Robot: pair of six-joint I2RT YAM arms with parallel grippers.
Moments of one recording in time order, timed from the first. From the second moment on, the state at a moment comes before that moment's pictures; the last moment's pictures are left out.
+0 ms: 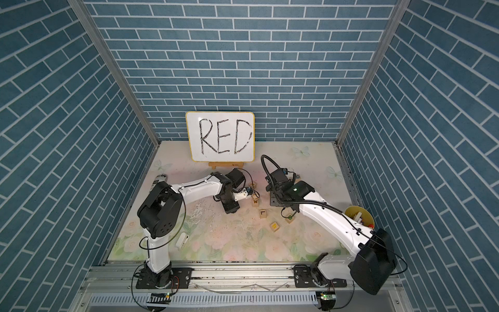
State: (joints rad) left arm -0.69 1.97 1.36 -0.84 0.03 0.44; right arm 0.73 1.30 1.09 -0.89 0.25 0.63
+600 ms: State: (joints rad) left arm -0.67 1.91 1.36 -0.86 -0.04 0.39; right arm 0.73 1.29 1.07 -0.89 0.25 0.63
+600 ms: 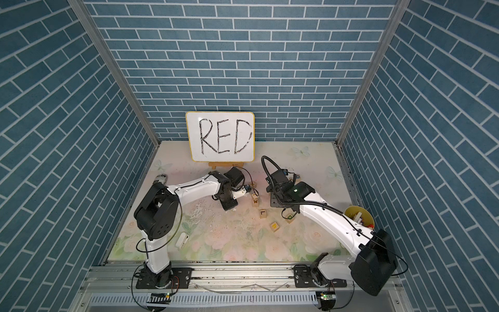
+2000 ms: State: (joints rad) left arm -0.23 2.00 1.42 -0.96 0.05 0.07; right arm 0.73 1.35 1.05 -0.84 0.21 0.63
